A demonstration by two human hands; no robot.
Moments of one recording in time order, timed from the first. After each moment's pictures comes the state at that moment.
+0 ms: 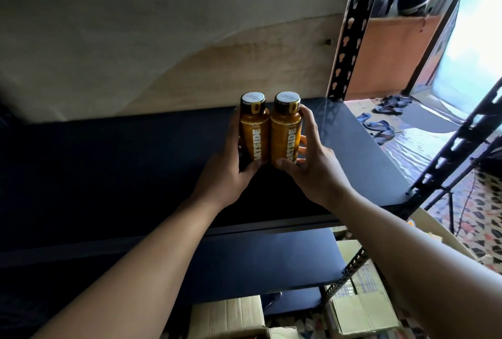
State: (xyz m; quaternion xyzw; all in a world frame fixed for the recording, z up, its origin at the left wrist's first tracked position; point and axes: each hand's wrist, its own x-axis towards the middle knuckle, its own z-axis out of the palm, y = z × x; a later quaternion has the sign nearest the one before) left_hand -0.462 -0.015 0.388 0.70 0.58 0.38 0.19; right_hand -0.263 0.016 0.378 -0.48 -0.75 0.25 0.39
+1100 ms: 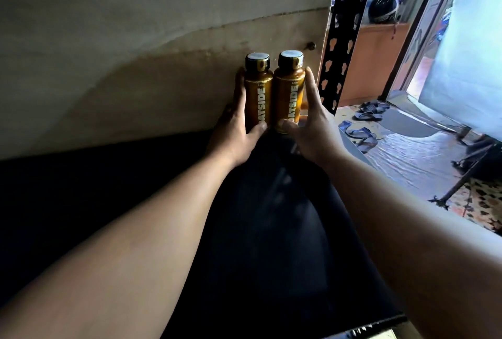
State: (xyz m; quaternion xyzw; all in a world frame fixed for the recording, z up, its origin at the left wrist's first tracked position) left_hand -0.412 0.209 0.370 0.70 0.59 0.36 0.19; right_hand -0.231 0.218 0.368 -0.55 -0.69 0.16 0.44
